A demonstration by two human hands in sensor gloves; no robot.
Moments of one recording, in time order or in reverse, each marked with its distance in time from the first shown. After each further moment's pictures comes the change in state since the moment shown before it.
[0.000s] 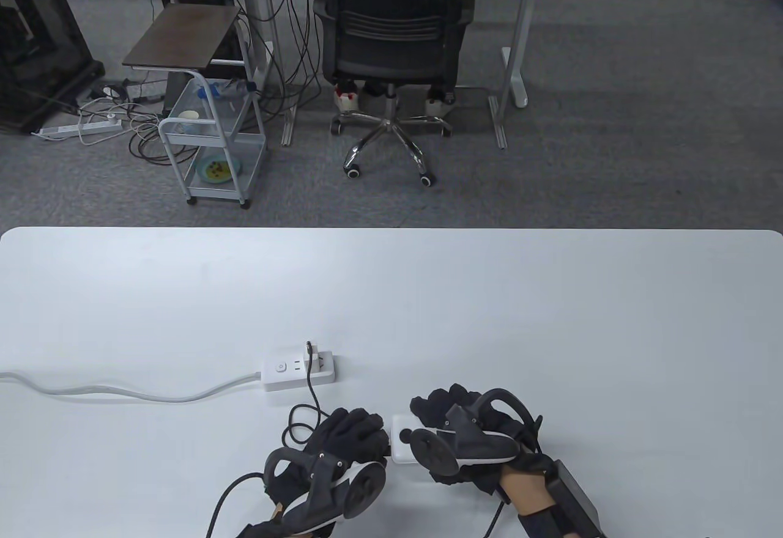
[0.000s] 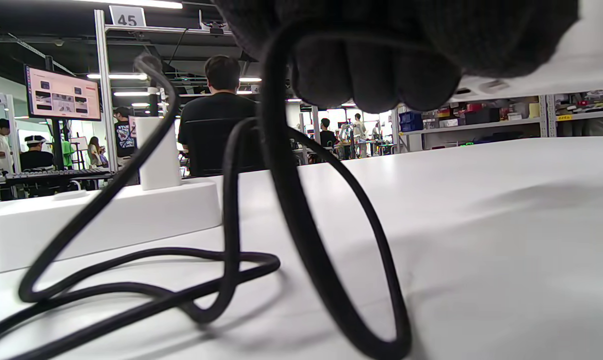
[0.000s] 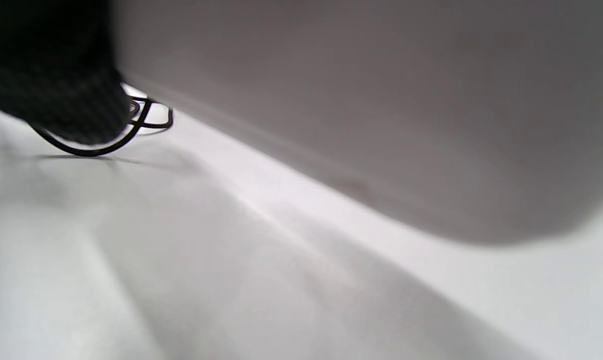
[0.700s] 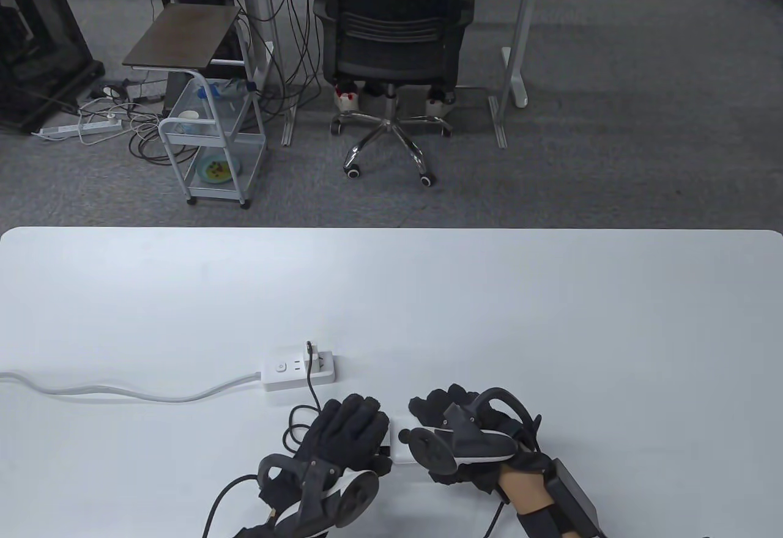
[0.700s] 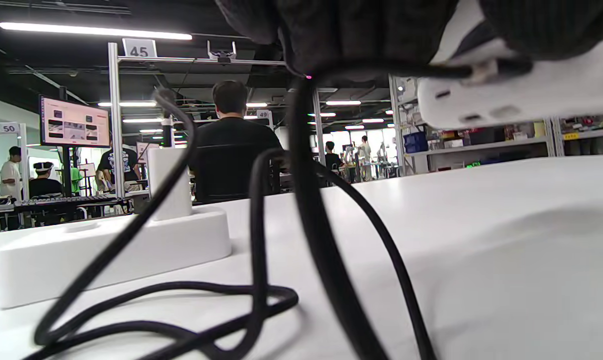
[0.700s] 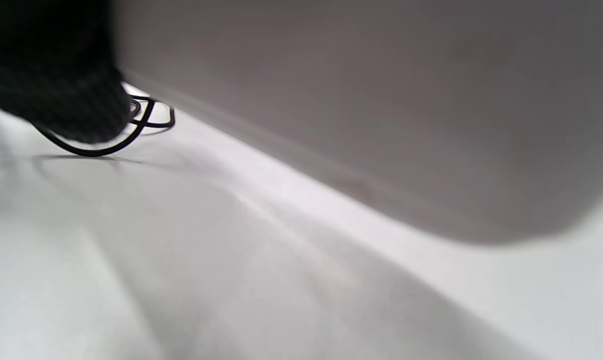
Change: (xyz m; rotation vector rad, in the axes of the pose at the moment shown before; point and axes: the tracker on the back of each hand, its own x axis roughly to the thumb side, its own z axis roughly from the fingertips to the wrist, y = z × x) left_hand 0.000 0.003 0.008 0.065 -0.005 -0.017; right_hand 0.001 0.000 -0.002 0.008 -0.002 0.007
